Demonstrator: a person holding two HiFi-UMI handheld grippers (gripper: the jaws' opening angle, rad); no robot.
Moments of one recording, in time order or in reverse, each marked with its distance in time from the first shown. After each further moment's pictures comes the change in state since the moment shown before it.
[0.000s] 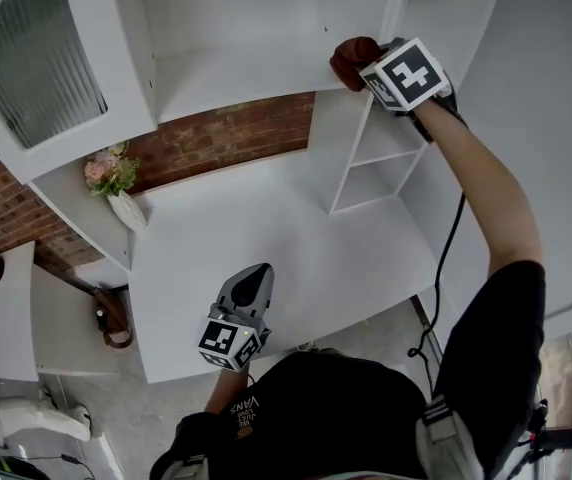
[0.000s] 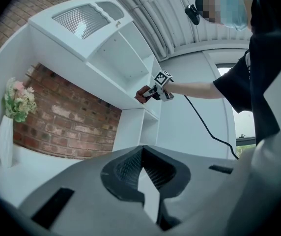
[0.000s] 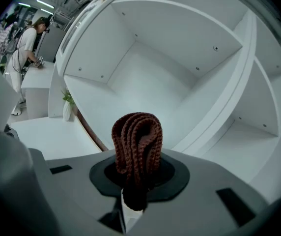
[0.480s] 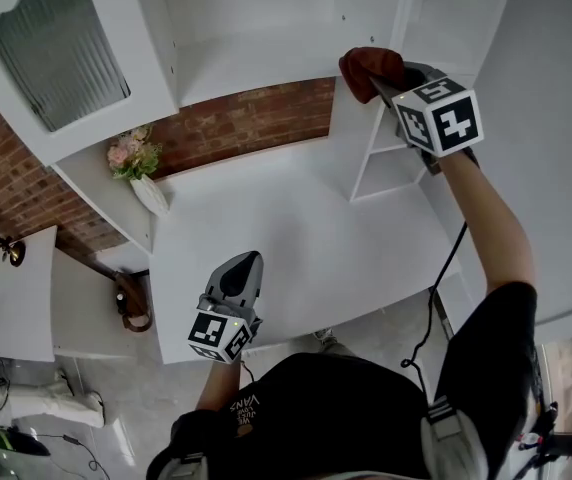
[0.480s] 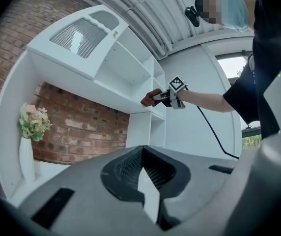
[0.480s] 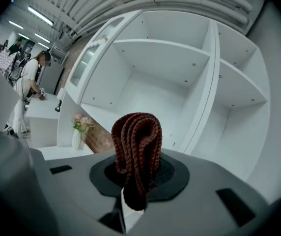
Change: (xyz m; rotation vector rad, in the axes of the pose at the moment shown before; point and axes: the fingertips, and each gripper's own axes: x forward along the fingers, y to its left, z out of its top) left arm -0.046 0.019 0.029 0.084 0.015 0.092; right arm -0.053 0.049 -0.004 0.220 -0.298 0.064
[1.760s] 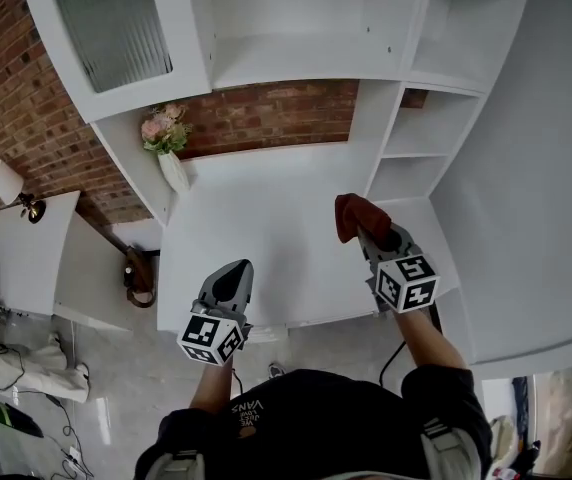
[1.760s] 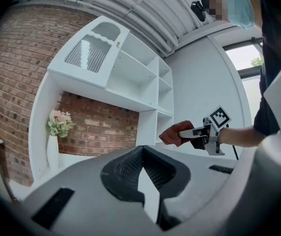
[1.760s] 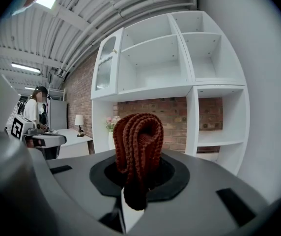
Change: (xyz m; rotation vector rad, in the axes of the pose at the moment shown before) left arm -0.072 -0.034 -0.011 0.003 0.040 0.182; right arm -0.103 0.184 -0.191 0.418 -0.082 0.177
